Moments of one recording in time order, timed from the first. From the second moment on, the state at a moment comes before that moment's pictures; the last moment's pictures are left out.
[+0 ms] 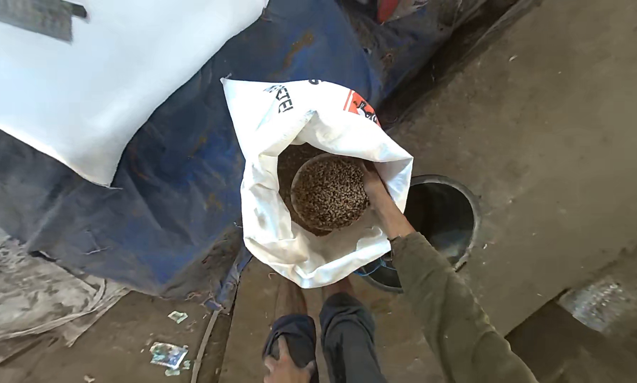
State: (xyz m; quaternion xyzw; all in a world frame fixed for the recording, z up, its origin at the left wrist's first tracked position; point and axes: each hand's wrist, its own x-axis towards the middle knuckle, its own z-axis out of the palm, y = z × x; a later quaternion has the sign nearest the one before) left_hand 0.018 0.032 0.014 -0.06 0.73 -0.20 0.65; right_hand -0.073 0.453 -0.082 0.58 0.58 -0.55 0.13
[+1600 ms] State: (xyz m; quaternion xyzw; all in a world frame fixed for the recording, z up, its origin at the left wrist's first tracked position) left_hand -0.048 0.154 0.013 -0.19 0.79 0.44 0.38; right_hand -0.037 0.426 -0.012 0.21 0.95 -0.23 0.01
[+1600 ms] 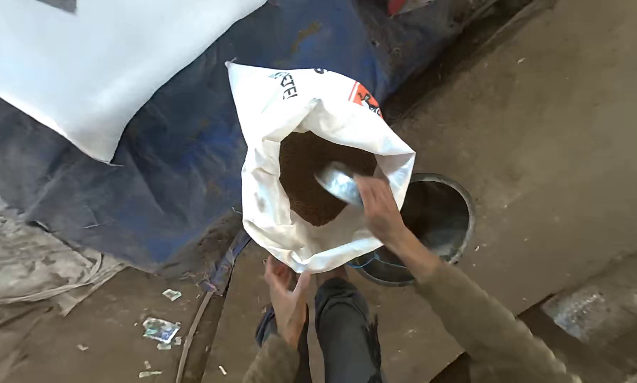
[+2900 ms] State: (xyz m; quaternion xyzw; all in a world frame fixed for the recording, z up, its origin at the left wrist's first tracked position) left_hand -0.021 0.049 0.025 -0.02 0.82 0.09 0.56; right_hand -0.084 0.450 -0.109 0.50 0.64 -0.52 0.28
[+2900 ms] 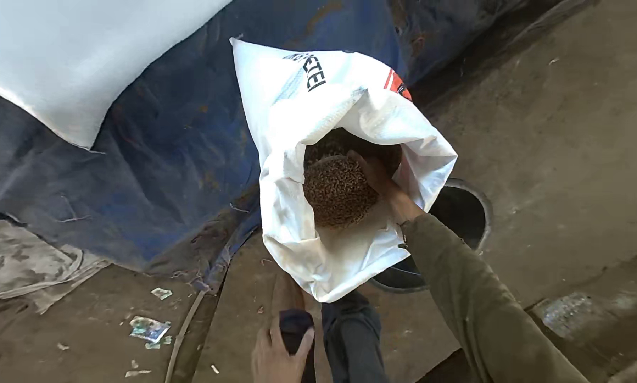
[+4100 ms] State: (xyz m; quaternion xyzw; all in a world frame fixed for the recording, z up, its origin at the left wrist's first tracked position) left_hand -0.001 -0.004 -0.025 0.13 0.76 -0.24 0.58; right_hand 0.204 0.458 0.098 0.70 0.66 -0.19 0.21
